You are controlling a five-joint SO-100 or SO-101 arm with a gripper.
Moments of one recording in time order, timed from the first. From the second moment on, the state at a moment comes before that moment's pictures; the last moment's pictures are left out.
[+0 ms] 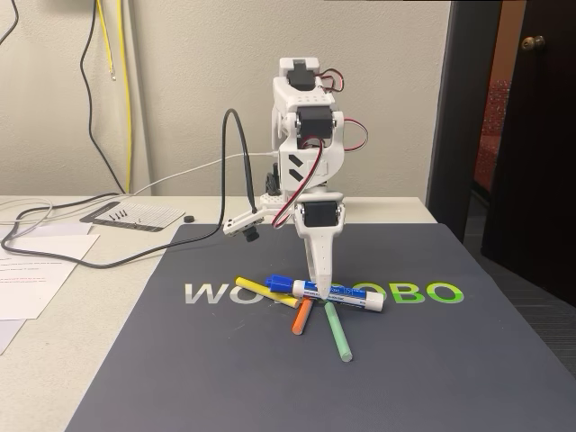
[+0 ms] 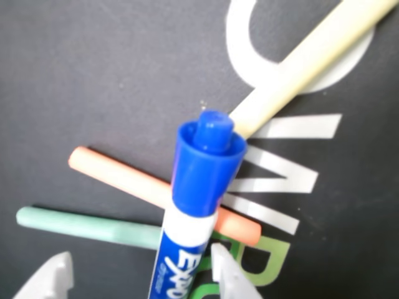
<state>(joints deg) -16.5 61.0 68.4 66.3 -0.7</state>
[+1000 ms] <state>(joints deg) -16.5 59.7 68.3 65.0 -1.4</state>
